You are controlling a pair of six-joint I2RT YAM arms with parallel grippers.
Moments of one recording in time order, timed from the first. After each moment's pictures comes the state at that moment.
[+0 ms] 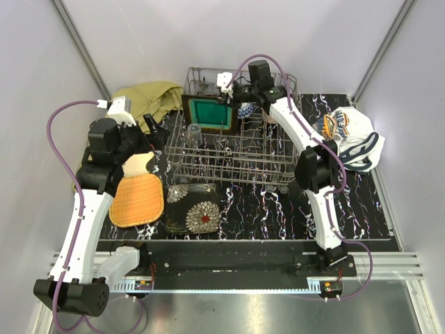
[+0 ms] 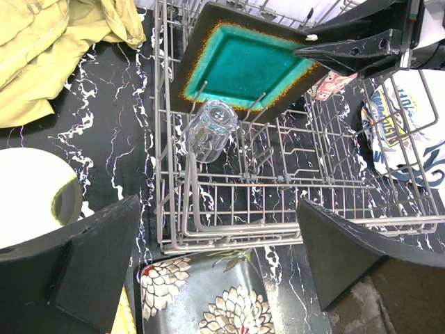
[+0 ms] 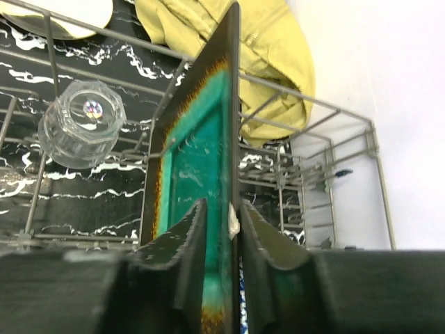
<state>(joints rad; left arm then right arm) -0.10 0.97 1.13 -0.48 0.22 -0.35 0.43 2.32 2.33 -0.48 -0.81 -0.89</state>
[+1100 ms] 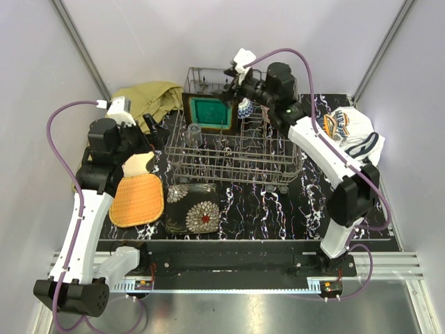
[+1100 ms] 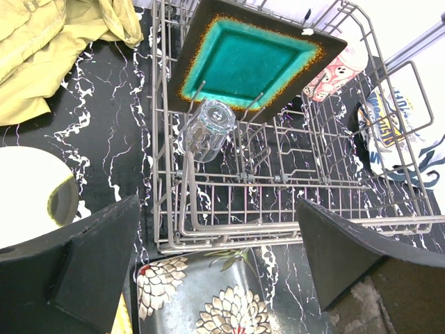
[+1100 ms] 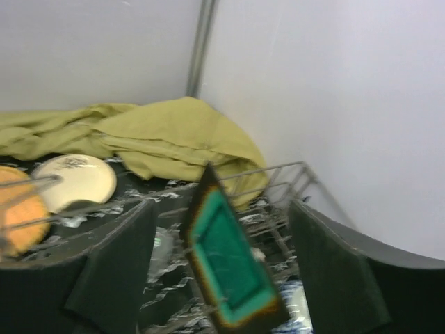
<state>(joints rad) -0.10 0.97 1.13 -0.48 0.22 -0.36 0.50 1.79 1.75 0.13 -0.53 -0.28</state>
